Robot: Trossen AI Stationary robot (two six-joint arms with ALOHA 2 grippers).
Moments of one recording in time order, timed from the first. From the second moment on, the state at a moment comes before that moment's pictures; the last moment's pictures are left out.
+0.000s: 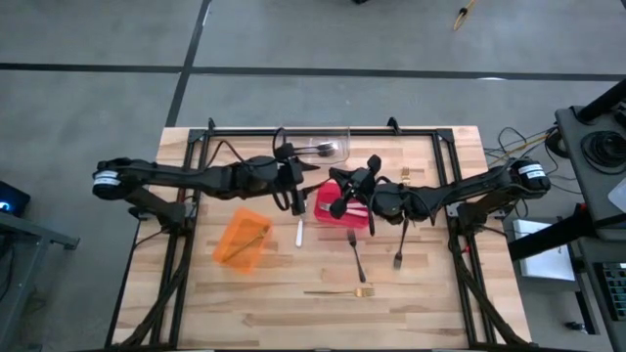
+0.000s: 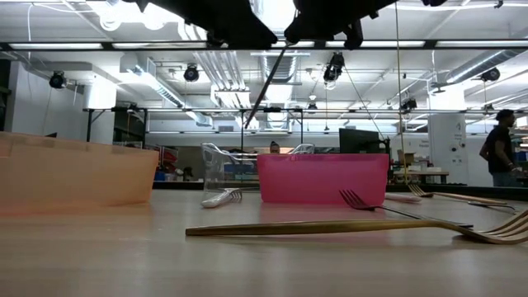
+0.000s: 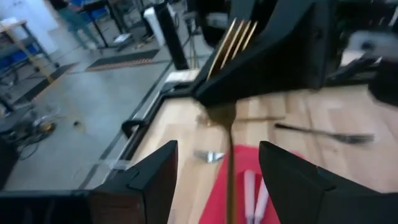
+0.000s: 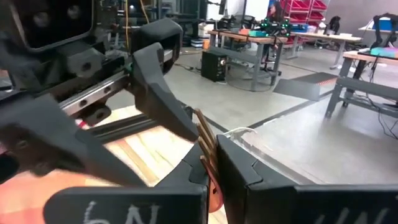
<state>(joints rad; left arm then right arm) 0.06 1.41 1.01 0.13 -0.24 0.17 0.13 1.45 0.93 0.43 0.79 0.05</state>
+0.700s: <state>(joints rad) 0.06 1.52 1.01 0.26 -0.23 0.14 0.13 1.45 0.93 0.45 0.79 0.09</state>
